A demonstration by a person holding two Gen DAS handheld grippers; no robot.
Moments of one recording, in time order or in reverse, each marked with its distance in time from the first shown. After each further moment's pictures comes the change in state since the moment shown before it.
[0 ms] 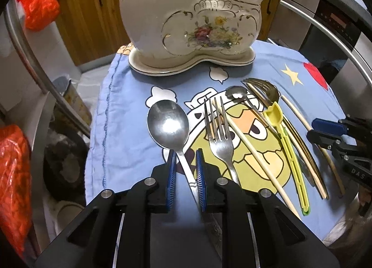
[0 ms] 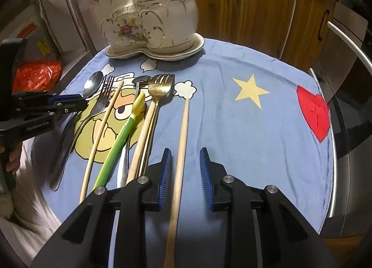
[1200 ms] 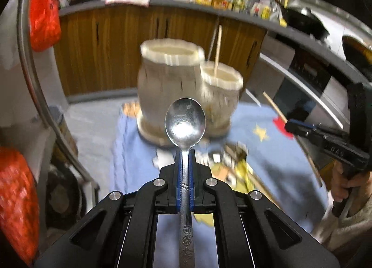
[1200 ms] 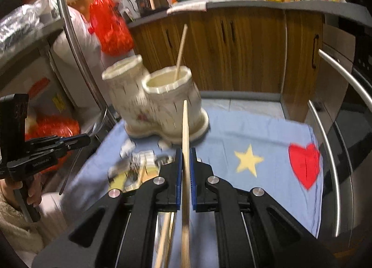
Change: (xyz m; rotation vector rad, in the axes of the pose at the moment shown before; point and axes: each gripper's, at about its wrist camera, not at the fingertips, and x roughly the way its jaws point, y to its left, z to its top) left arm -0.084 0.036 0.033 -0.043 -0.310 -0.149; right arm -0.065 -0.012 0.065 0.125 -0.322 0.113
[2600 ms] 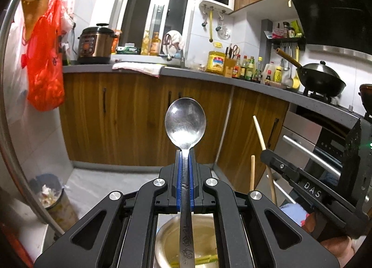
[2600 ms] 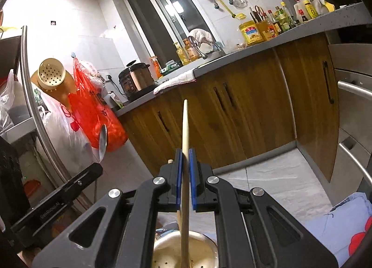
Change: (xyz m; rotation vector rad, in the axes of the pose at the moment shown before) left arm 0.063 0.024 0.137 -0.010 -0.397 0.062; right arm 0.096 -0.019 0.116 0.233 -0.449 0.014
